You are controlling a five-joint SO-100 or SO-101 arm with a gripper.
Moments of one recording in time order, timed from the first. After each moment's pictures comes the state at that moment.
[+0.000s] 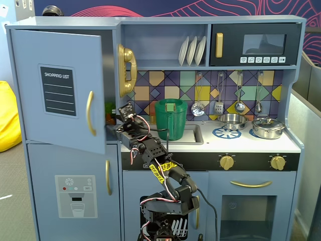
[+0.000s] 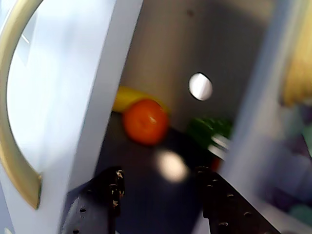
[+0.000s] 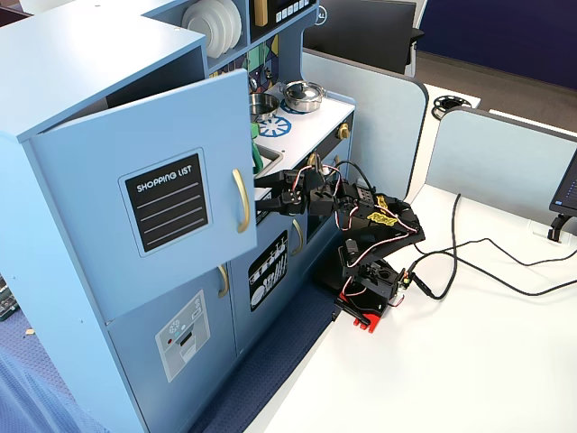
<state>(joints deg) -44.2 155.9 129.2 15.4 -112.6</state>
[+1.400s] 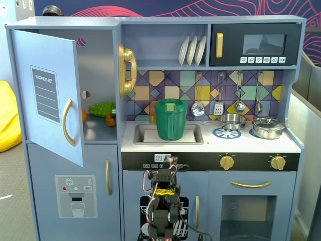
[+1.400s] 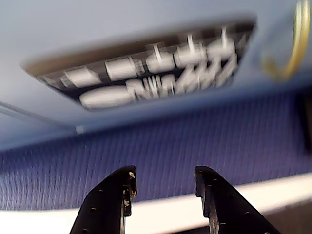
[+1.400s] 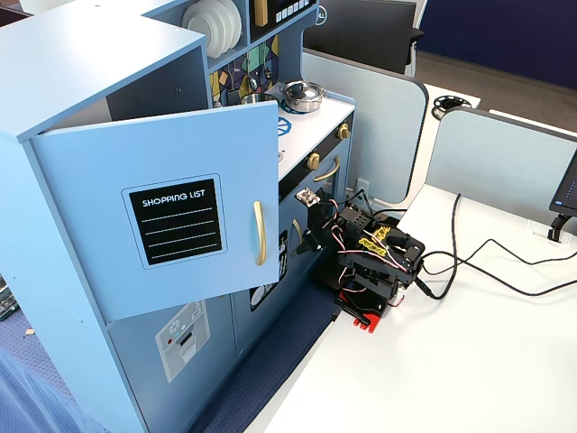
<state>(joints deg) 2.1 179.1 171.0 61.6 -82.9</state>
